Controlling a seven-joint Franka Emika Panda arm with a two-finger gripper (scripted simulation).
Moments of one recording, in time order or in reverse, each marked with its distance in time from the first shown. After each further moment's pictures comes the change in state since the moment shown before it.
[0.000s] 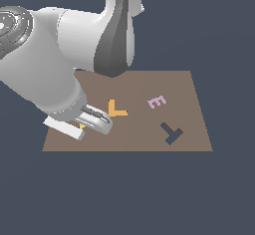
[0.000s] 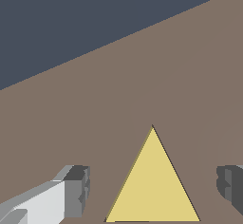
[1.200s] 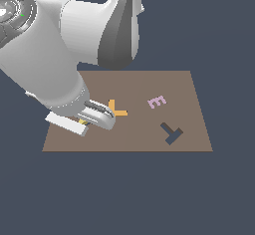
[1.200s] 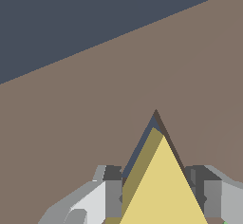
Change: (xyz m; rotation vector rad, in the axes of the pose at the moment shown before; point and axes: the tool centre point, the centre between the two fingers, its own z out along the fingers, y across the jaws) arm -0.010 -0.004 -0.010 0.000 0.000 -0.020
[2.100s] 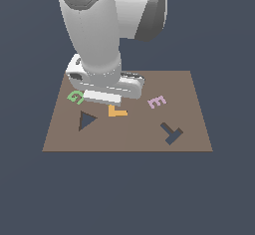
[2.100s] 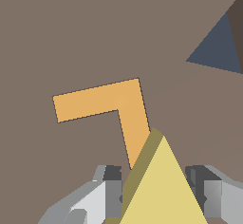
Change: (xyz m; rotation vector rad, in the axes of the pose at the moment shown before) arm -0.098 -0.036 0.004 0.000 0.000 -0.203
